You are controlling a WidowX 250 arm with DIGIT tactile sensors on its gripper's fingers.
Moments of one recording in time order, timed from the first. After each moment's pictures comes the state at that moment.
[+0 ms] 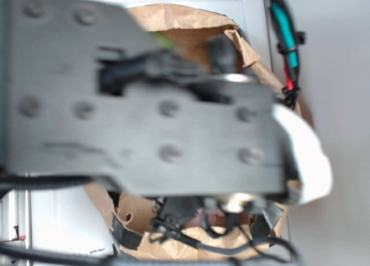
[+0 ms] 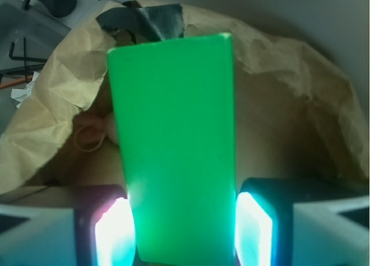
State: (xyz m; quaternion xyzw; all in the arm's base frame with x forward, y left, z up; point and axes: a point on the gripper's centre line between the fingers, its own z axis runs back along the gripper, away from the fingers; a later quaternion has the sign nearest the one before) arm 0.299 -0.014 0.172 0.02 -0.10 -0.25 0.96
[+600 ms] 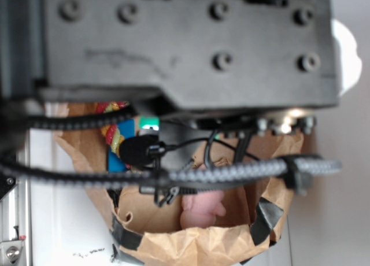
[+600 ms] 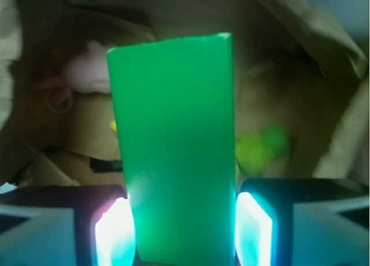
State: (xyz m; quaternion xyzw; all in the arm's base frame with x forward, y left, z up) arm 0.262 0.030 0.183 0.05 0.03 -0.04 1.00
